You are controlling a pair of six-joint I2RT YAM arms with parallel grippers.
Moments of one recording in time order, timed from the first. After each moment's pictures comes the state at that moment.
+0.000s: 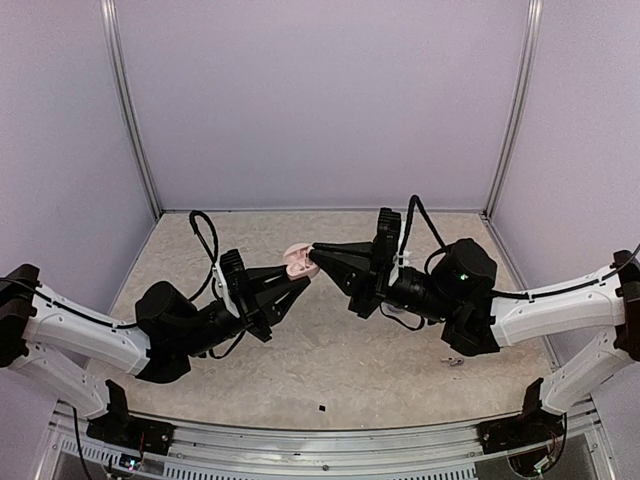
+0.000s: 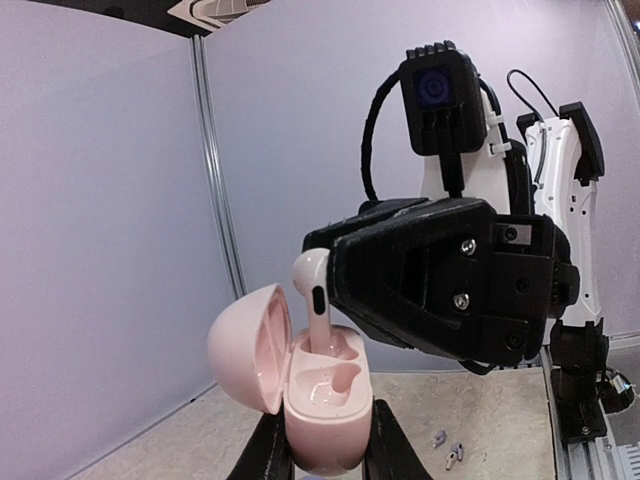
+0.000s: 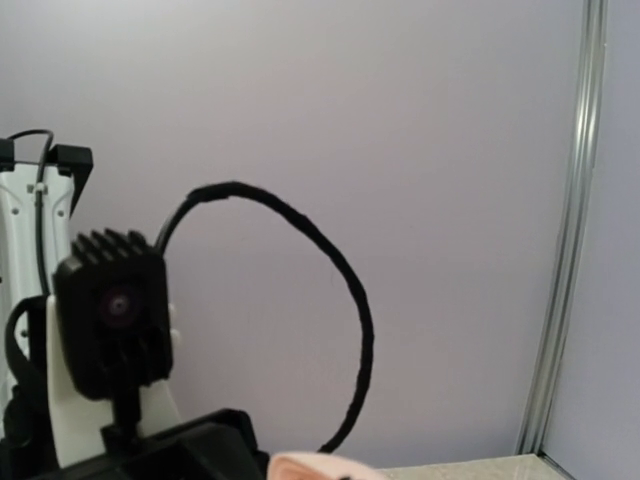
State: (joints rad) left arm -1.13 1.37 0.48 1.26 0.03 0.20; right arm 1.12 1.42 0.76 1.03 -0.24 -0.06
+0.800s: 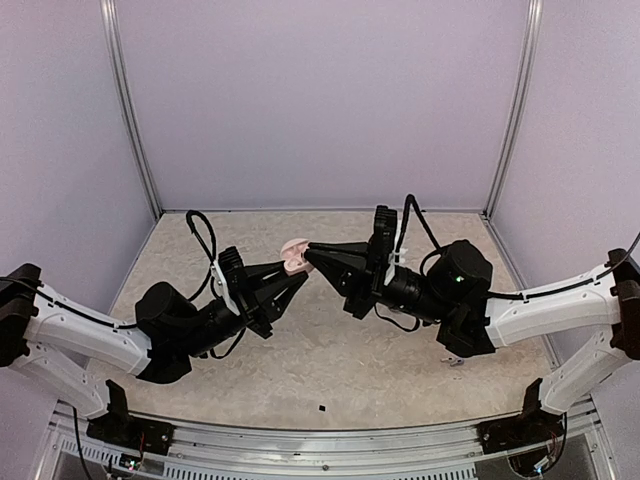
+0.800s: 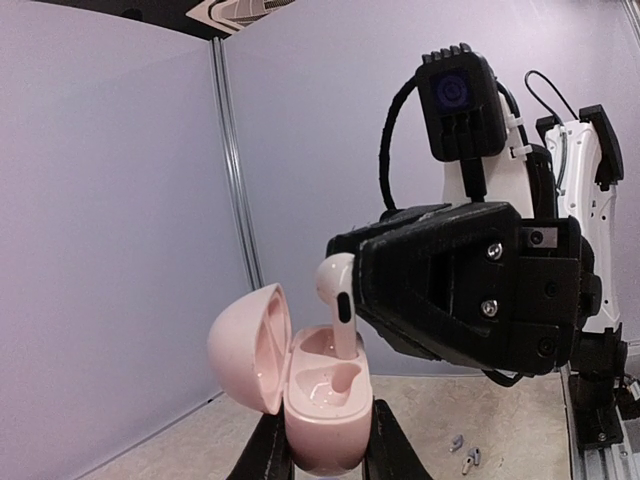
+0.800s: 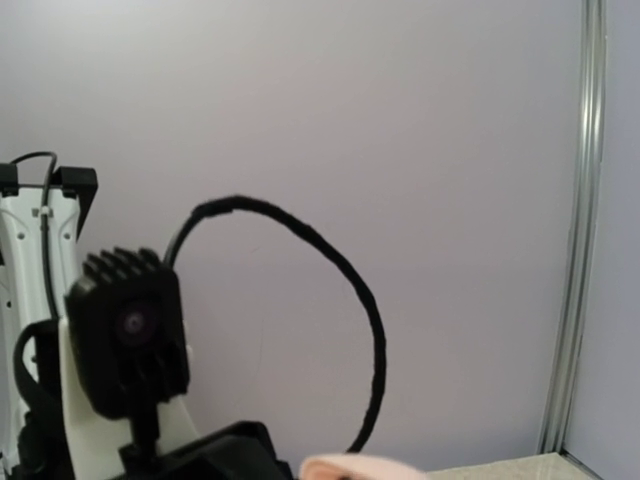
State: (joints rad) left arm -1.13 1.38 0.48 1.29 -0.02 0.21; right arm 1.13 1.45 0.78 1.06 -0.22 0.00
